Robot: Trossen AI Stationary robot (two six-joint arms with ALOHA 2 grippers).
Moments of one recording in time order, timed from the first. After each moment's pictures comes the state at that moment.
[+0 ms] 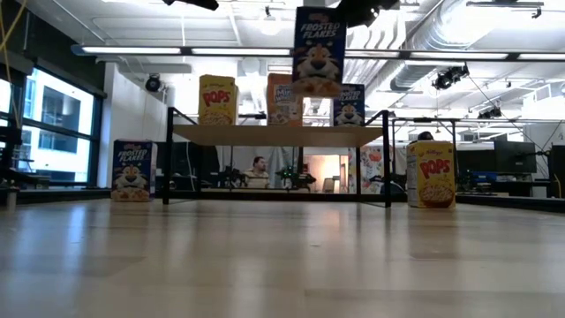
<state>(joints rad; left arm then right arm) -0.23 1.19 1.22 -0.71 -0.36 -0.21 -0.03 1.30 1.25 -0.56 0.08 -0.16</state>
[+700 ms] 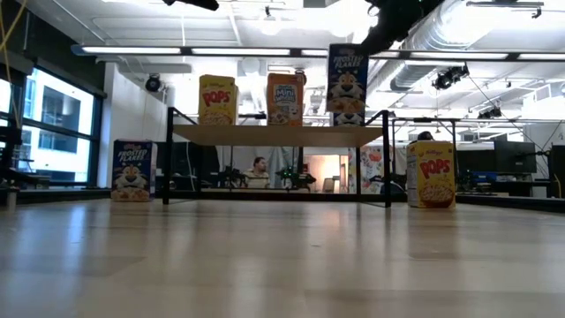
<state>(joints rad) -0.23 1.19 1.22 -0.71 -0.36 -0.21 -0.55 1.22 1.25 -0.68 -0.28 -0.46</state>
